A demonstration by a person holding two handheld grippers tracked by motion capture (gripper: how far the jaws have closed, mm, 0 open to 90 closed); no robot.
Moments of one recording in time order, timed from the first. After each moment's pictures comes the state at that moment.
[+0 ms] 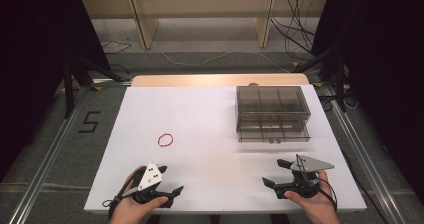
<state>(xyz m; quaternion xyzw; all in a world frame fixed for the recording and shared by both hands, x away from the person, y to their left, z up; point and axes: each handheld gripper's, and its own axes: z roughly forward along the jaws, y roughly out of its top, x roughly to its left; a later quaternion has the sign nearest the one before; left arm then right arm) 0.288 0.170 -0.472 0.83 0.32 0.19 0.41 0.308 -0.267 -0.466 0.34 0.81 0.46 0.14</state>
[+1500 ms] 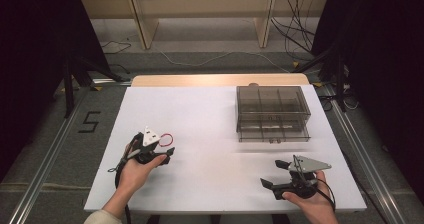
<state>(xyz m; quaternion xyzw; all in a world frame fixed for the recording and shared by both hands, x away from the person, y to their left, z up) 0.385 0.187 -0.466 0.80 0.43 0.24 0.35 0.307 -0.262 -0.468 0.34 0.81 0.46 0.14</state>
